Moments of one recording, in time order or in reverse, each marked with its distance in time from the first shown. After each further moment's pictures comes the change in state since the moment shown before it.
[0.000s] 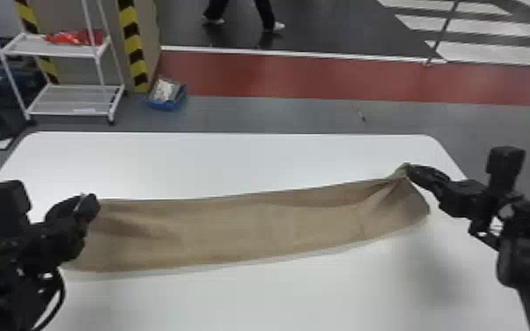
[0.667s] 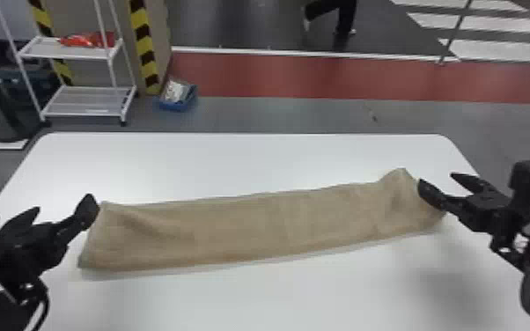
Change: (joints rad) left arm 0.118 0.003 0.098 -0.099 0.080 -0.087 -0.014; right arm 0.121 0.001 -0.009 -0.112 -0.039 -0.028 -0.041
